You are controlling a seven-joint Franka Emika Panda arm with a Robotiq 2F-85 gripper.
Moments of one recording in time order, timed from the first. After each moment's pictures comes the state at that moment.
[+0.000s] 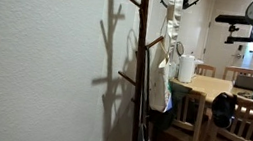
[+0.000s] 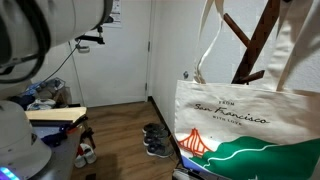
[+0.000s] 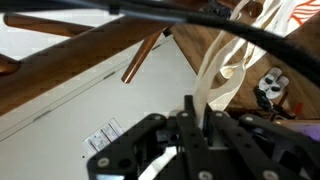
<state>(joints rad) -0.71 0.80 0.23 -0.38 0.82 1.00 -2.60</state>
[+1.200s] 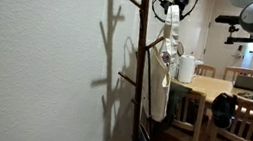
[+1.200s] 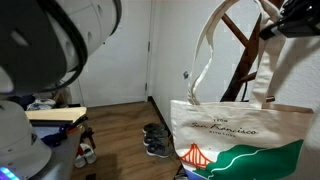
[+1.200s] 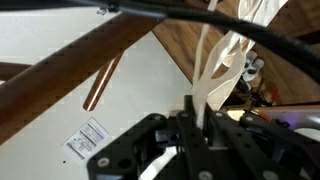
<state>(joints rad) -0.66 0.87 0.33 -0.37 0.60 0.96 -2.60</state>
